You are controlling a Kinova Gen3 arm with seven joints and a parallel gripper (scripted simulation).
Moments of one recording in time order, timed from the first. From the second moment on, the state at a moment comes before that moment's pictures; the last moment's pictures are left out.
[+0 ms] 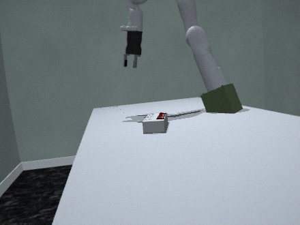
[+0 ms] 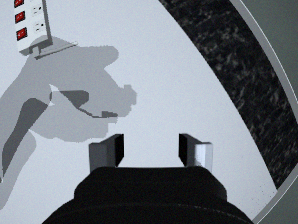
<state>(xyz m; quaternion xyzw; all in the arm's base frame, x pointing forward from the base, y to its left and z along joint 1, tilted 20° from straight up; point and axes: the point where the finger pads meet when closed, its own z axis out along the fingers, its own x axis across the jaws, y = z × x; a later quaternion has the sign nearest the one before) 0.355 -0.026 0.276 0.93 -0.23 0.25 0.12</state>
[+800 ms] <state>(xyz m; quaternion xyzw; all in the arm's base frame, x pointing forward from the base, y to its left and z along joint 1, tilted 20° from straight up) 0.362 -0.015 0.270 0.93 -0.26 0.25 0.11</state>
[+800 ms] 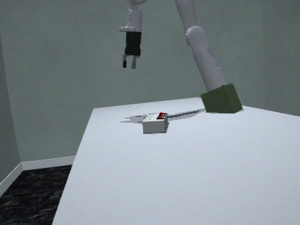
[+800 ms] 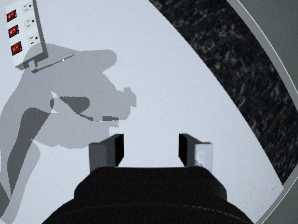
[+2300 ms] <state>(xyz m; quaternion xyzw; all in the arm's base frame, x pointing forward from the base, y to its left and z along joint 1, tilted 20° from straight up) 0.386 0.059 0.211 0.88 -0.40 0.23 0.06</state>
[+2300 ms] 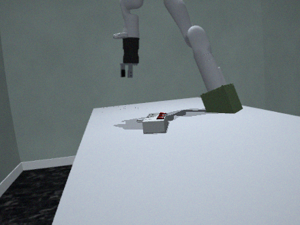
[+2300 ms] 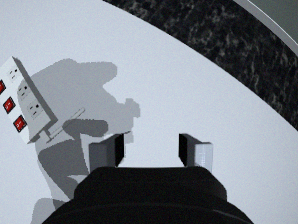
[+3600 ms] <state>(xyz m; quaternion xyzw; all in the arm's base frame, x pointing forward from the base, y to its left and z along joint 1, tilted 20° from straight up) 0.388 0.077 0.196 0.87 -0.44 0.22 0.05</state>
